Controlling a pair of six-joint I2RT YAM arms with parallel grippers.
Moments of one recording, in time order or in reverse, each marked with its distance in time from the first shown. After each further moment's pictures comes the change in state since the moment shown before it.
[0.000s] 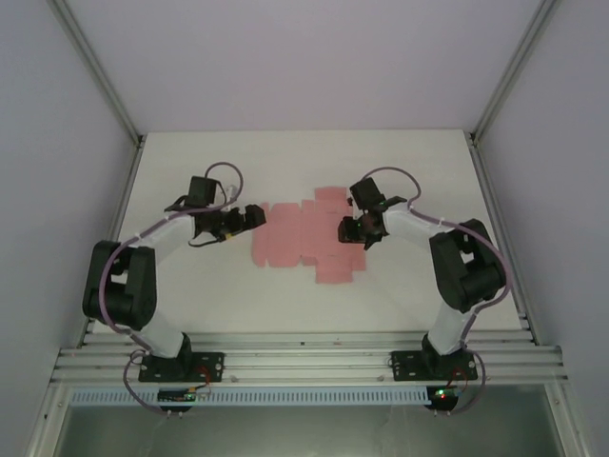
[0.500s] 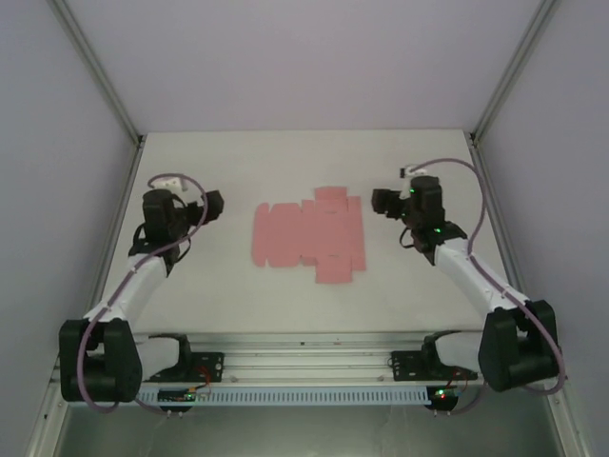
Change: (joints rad) left arm 0.134 -0.438 -0.283 0.348 -0.331 0.042; right arm -0.174 -0.509 -0.266 0.390 0.137 -0.118
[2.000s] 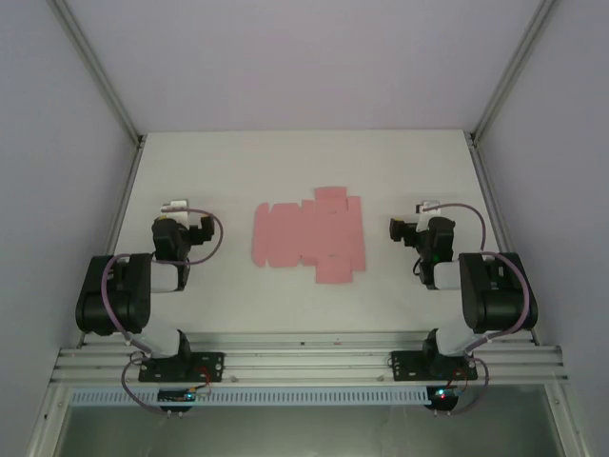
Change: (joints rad) left arm 0.108 0.378 -0.321 0.850 -0.205 0.377; right arm -0.266 0.290 -0.472 0.891 -0.039 -0.247
